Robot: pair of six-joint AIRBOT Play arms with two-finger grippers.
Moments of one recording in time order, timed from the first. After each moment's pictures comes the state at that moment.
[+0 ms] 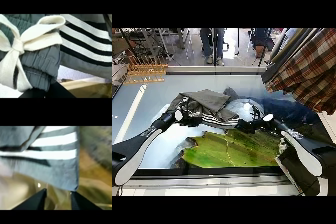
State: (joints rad) left arm -0.28 -1.70 1.28 1.25 -0.70 -1.65; right arm 0.11 -1.70 1.11 -0.63 0.79 1.31
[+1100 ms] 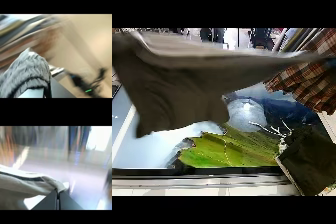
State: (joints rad) left arm 0.46 -1.04 1.57 -0.20 -1.35 -1.27; right arm -0.07 -0.75 1.66 -1.13 1.05 1.34
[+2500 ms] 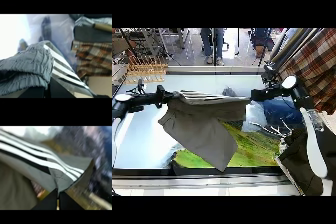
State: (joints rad) left arm 0.26 -1.75 1.56 0.41 -1.06 -1.38; right arm 0.05 -1.64 1.77 -1.05 1.27 1.36
